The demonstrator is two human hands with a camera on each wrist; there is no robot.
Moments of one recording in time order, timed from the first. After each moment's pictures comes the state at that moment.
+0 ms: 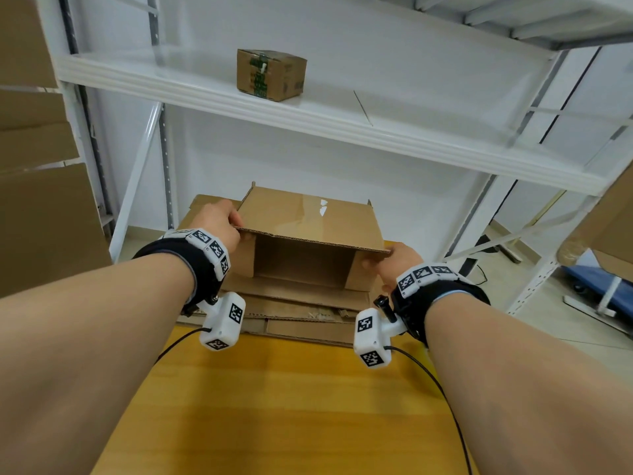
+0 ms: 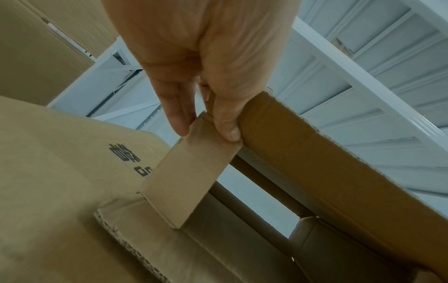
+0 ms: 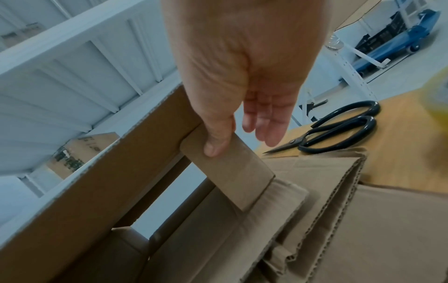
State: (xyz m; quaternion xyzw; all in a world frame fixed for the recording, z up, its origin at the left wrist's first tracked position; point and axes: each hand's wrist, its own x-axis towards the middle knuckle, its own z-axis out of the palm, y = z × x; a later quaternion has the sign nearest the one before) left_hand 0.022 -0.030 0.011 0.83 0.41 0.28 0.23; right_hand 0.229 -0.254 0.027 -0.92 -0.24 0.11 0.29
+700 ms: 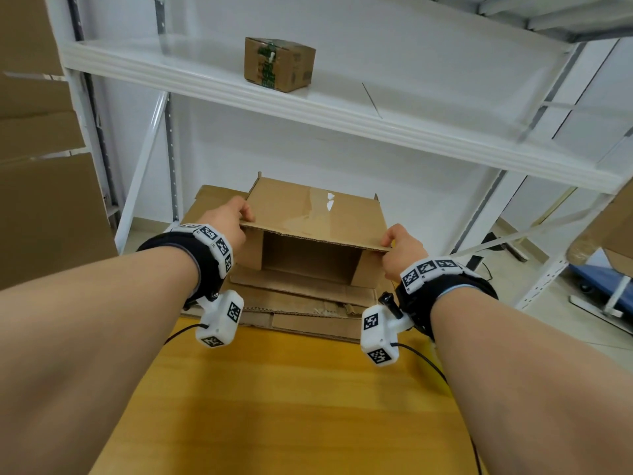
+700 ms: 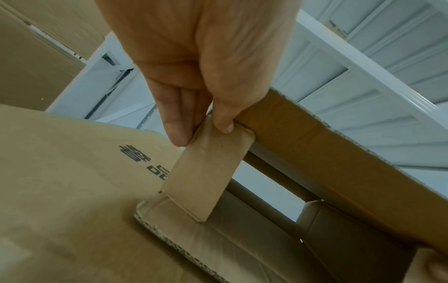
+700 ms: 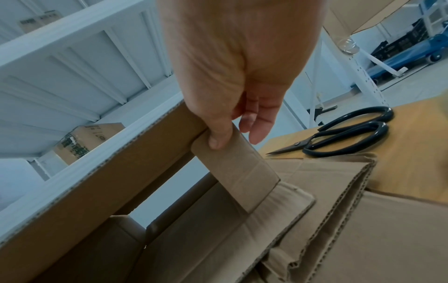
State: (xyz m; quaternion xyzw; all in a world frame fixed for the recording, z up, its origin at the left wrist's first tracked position) left_hand 0.017 -0.029 0.001 0.87 0.40 0.20 0.20; right_hand 0.235 -0.246 0.021 -0.93 -0.28 0.04 0.23
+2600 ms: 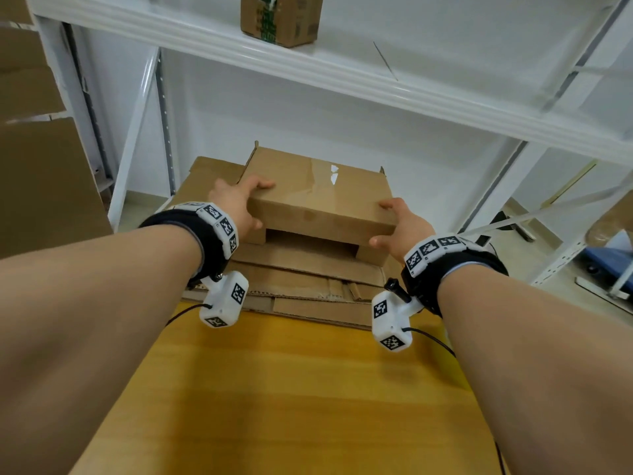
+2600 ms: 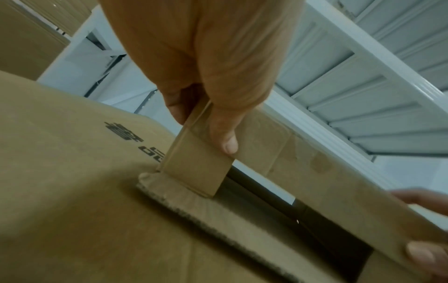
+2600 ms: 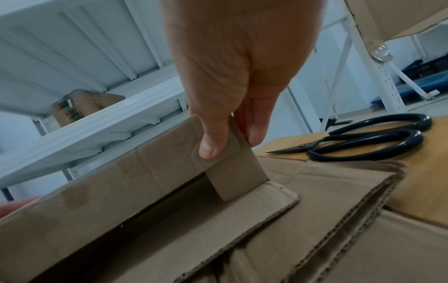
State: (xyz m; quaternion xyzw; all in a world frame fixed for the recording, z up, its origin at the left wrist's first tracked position) left_hand 0.043 -0.030 -0.011 0.85 0.43 0.16 0.25; right_hand 0.245 -0.226 0.014 -0.93 -0.32 0.07 0.16
